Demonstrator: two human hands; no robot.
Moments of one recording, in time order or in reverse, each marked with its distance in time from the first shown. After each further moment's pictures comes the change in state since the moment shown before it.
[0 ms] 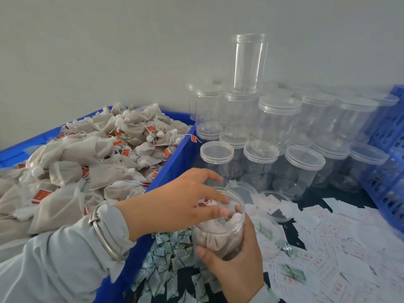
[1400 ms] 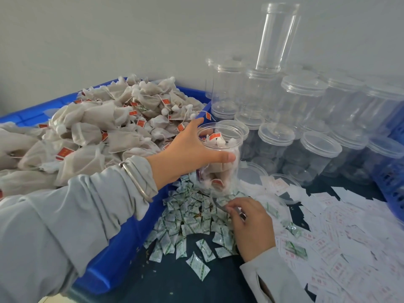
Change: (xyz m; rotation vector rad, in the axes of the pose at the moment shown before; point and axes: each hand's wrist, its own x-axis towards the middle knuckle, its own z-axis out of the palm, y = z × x) left_hand 0.023 -0.033 0.008 -0.672 0.480 -0.337; right_hand 0.016 0.023 -0.016 -0.698 -0.074 -0.064
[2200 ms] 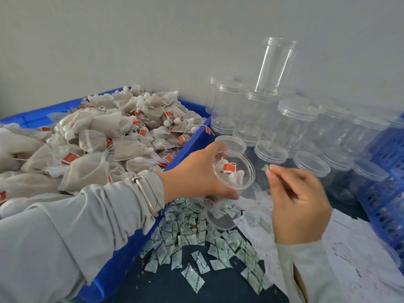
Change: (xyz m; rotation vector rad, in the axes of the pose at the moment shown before) left_hand -0.016 0.010 0.006 0.301 -0.154 0.200; right_hand 0.038 -0.048 -0.072 0.044 0.645 -0.288
